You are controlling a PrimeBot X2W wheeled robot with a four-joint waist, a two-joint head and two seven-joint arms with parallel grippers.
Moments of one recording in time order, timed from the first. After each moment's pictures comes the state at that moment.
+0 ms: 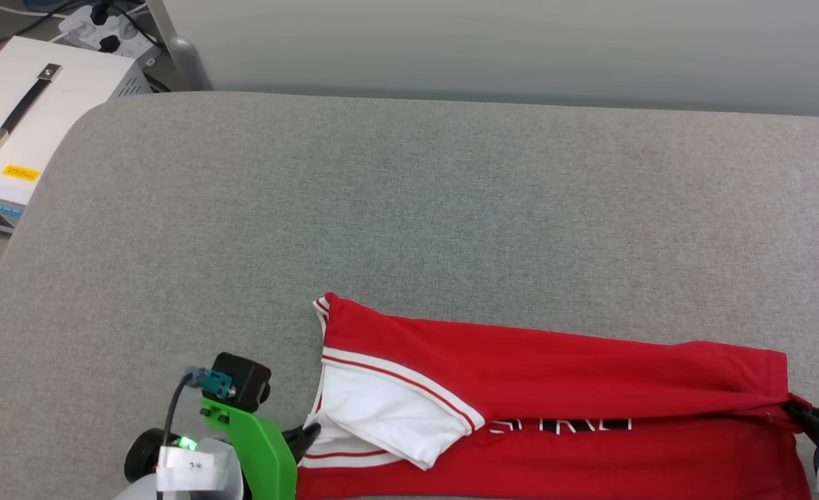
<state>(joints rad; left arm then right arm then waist) -0.18 0.67 -0.72 -0.11 -0.91 0.13 0.41 0.03 -0.59 0.06 0.08 0.64 0.13 0.53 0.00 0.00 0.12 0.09</state>
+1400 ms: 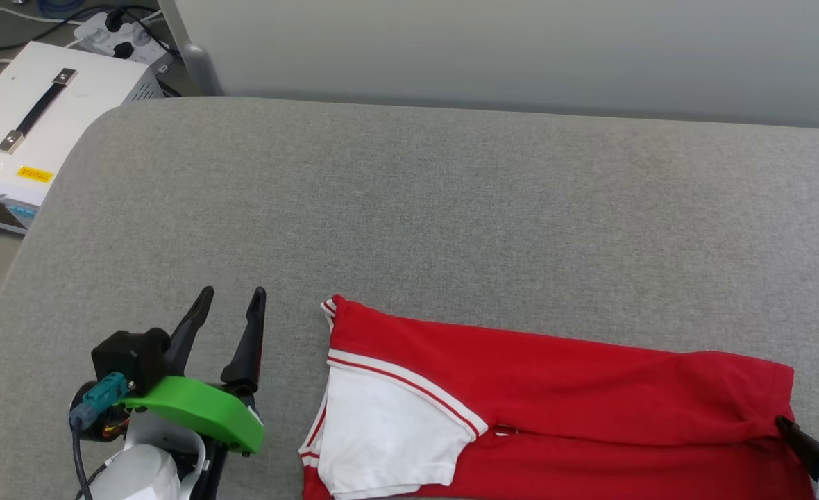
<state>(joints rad) -0.17 0.52 -0.50 0.04 -0.76 0.17 -0.24 0.08 -0.38 -0.17 0.01 0.52 0.13 0.69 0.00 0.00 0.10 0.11</state>
